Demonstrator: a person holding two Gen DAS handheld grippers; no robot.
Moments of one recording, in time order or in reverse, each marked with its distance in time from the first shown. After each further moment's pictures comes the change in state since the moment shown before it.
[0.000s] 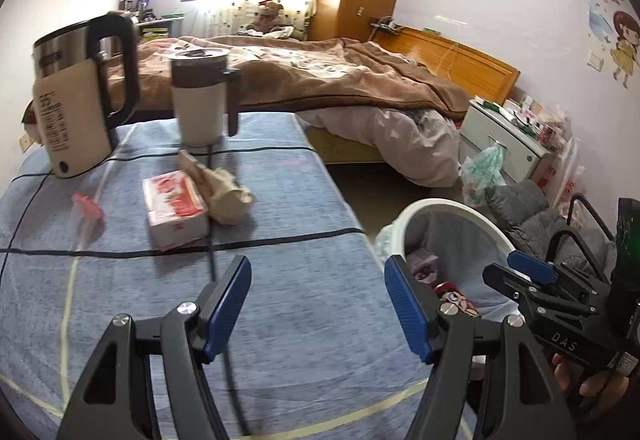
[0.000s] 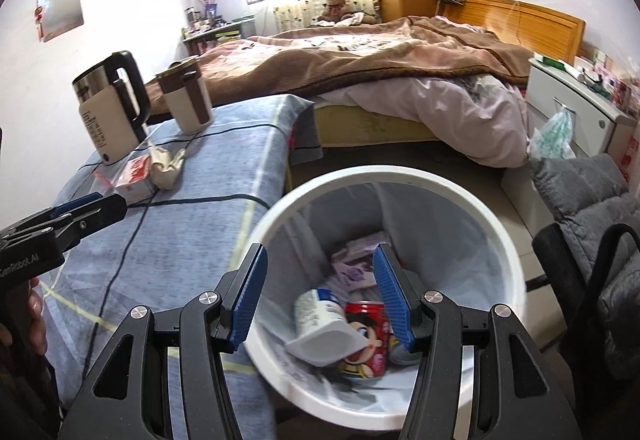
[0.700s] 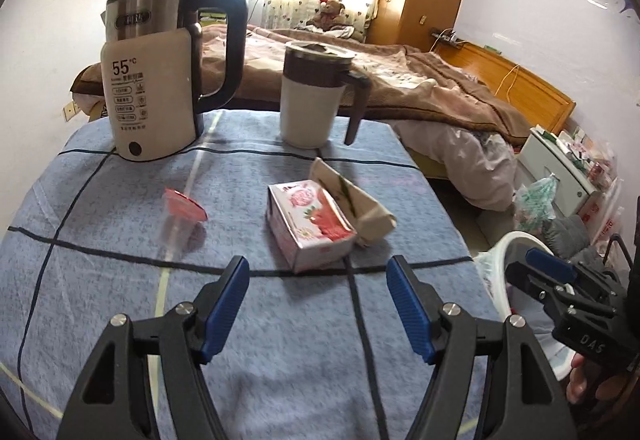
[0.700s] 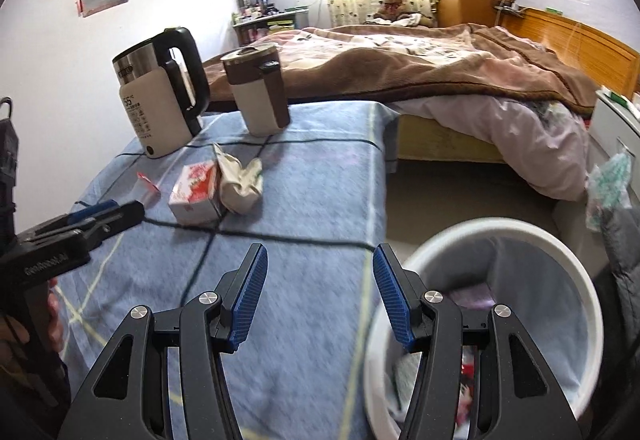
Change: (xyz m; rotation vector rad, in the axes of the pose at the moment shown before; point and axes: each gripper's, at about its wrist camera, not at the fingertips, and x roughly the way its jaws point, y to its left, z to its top) left arm 0.007 0.099 0.017 -0.123 0.012 0.136; right arm 0.053 0.083 0.044 -0.103 0.022 0.148
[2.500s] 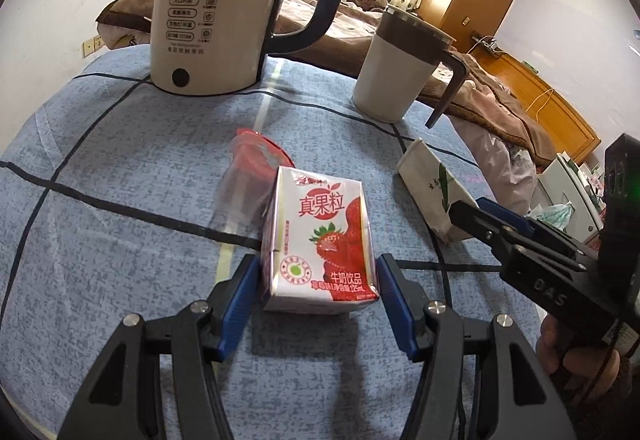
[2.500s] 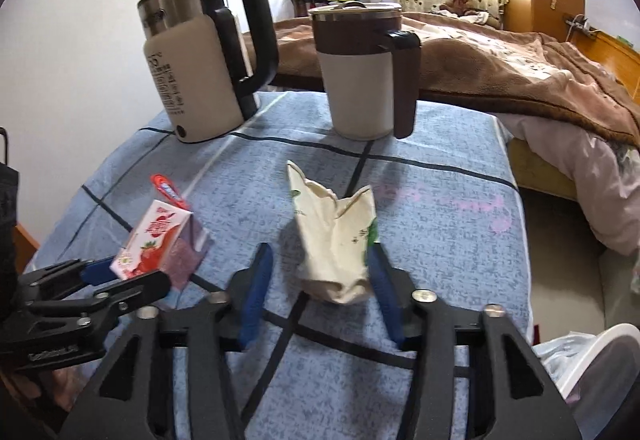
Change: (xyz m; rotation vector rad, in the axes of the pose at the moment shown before) left arm 0.032 0.078 -0.012 -0.173 0.092 -0.003; right arm 0.116 0.084 0.047 -0.149 0.076 0.106
